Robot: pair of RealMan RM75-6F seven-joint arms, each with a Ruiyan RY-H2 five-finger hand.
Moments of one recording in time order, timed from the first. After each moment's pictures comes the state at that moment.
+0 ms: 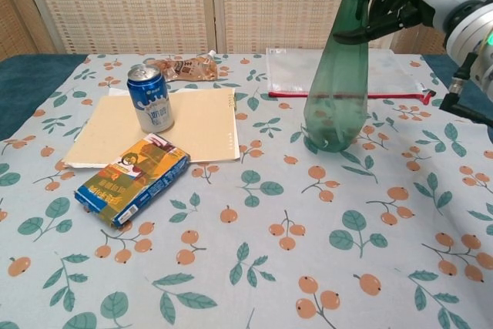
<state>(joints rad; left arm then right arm) -0.16 -1.12 -0.06 -1.61 1.45 1.40 -0.06 0.68 -1.65 0.37 -1.52 -1.06 1.35 -0.39</state>
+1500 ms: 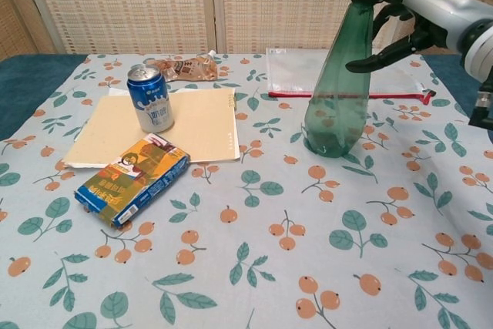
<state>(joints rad) -0.16 -1.12 -0.06 -1.61 1.45 1.39 -0.04 0.64 -1.55 0.33 -1.62 -0.98 1.25 -0.42</state>
